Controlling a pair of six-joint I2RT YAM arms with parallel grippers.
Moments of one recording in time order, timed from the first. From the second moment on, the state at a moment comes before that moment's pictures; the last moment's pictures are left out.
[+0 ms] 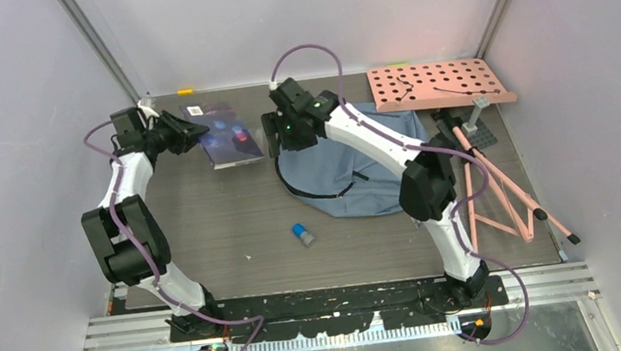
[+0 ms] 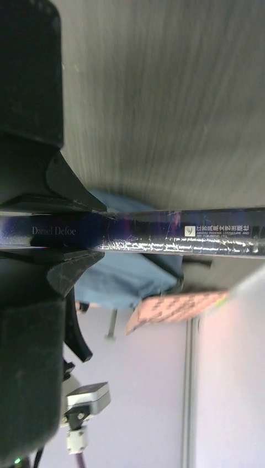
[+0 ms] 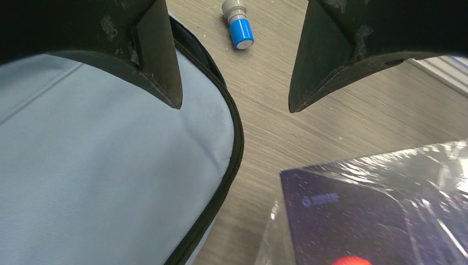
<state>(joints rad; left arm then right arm) 0.26 1.67 1.22 -0.10 0.77 -0.82 0.74 2.13 2.08 -0.81 0.00 0.48</state>
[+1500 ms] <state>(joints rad) 0.30 1.67 1.33 -0.51 0.53 -0.52 0.75 2.46 2.42 -1.12 0.04 0.44</state>
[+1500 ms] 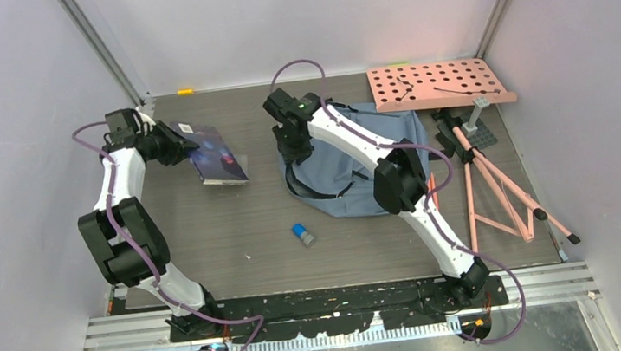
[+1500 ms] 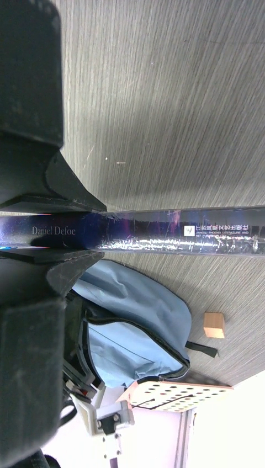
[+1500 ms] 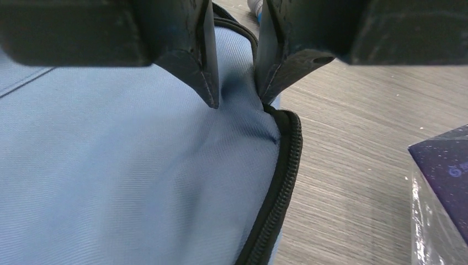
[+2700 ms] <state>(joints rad) -0.14 1.82 1.34 0.03 0.91 -0.82 0.67 1.82 1.94 -0.92 0.17 0.43</state>
